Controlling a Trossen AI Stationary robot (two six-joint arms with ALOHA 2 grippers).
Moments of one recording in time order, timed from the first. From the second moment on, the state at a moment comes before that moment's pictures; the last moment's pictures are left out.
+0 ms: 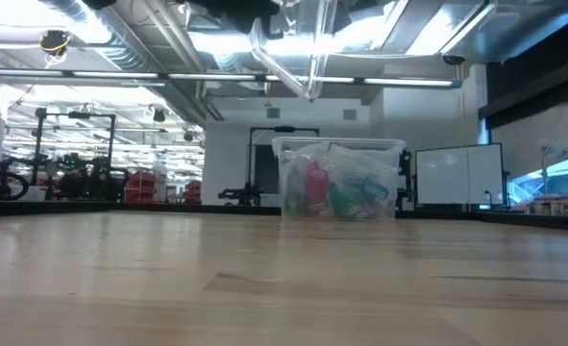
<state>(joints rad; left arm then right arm) -0.16 1.38 0.78 0.81 -0.83 0.84 0.22 1.30 1.05 0.25 0.19 0.18</state>
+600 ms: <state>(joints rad) 0.13 1.34 1.23 -0.19 -0.56 0.61 0.07 1.14 1.20 -0.42 0.63 -0.29</state>
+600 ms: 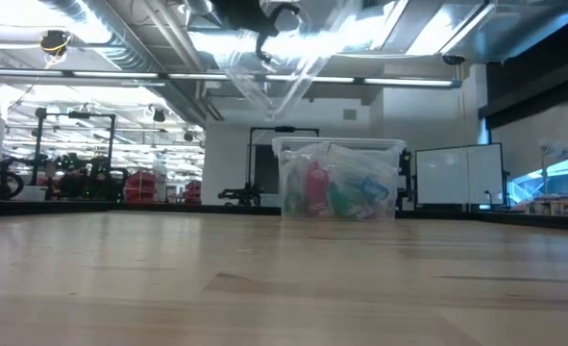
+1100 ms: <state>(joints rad) 0.45 1.50 1.68 -0.61 -0.20 0.50 -0.41 0.98 1.01 -0.53 0.38 -0.19</state>
